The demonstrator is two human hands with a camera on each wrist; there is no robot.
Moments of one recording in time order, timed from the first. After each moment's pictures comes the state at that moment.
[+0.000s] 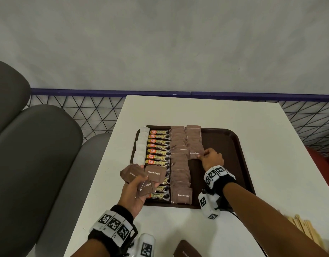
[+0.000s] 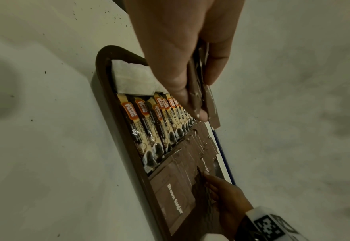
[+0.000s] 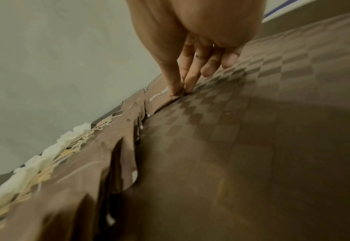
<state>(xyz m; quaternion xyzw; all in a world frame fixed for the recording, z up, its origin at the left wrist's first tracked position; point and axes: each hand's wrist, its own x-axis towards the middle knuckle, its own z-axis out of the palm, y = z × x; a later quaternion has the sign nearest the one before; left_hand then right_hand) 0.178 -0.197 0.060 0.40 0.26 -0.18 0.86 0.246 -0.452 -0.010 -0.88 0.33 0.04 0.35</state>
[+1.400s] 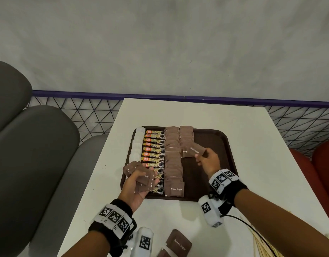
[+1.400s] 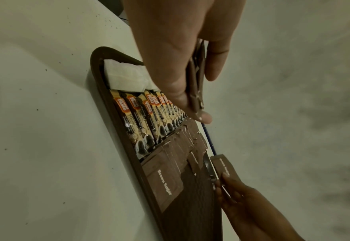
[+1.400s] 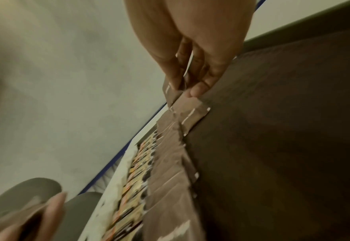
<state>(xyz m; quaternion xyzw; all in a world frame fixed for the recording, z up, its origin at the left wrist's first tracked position) 0.159 -0.204 0.069 0.36 0.24 -0.21 0.88 0.199 -0.450 0.031 -0.77 0.26 -0.05 0.58</state>
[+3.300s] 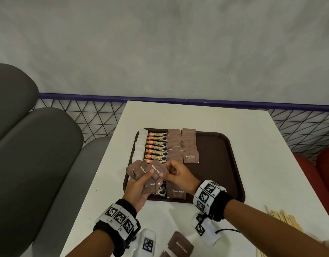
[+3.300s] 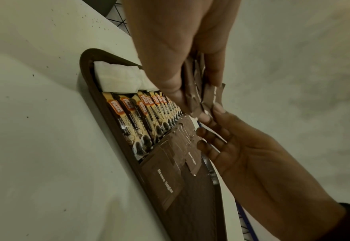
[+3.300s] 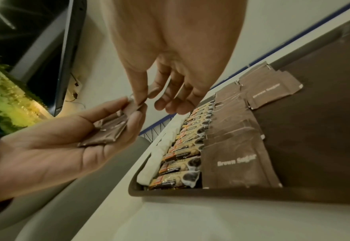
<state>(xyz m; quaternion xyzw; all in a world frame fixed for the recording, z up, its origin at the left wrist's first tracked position) 0.158 -0.207 0.070 0.45 0.18 -0.20 0.85 0.173 -0.366 0.056 -0.77 -0.04 0.14 0.63</state>
